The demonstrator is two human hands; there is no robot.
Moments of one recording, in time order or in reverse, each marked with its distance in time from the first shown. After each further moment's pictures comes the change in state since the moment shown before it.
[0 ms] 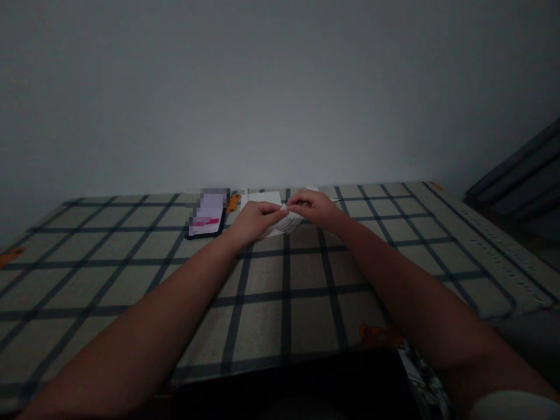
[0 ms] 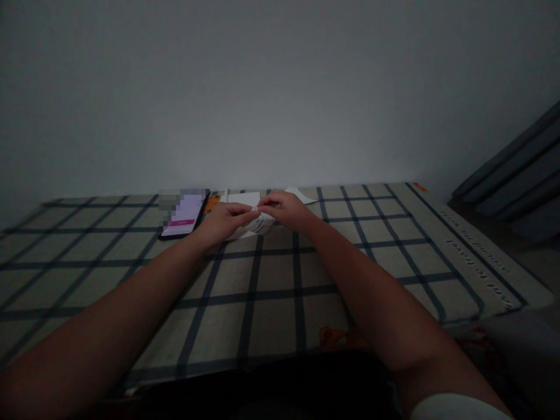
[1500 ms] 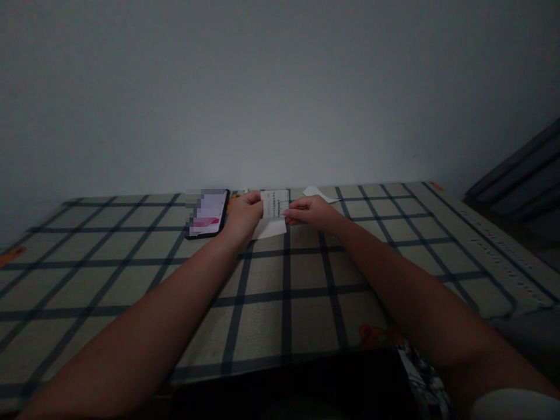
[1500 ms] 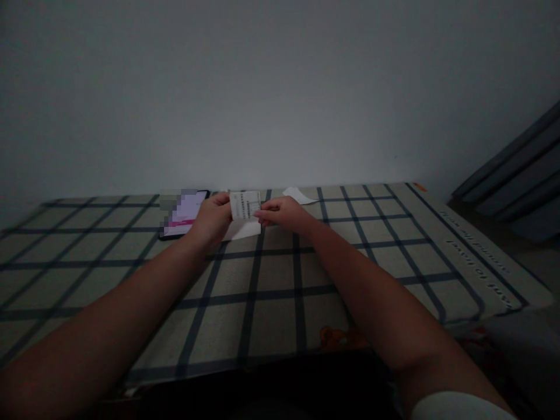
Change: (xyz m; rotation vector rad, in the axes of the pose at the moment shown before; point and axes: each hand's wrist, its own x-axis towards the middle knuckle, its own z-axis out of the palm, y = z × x) left_hand 0.011 -0.015 0.006 -0.501 0.377 -0.093; right_hand -0.003 0.002 0.011 0.309 -0.120 0.304
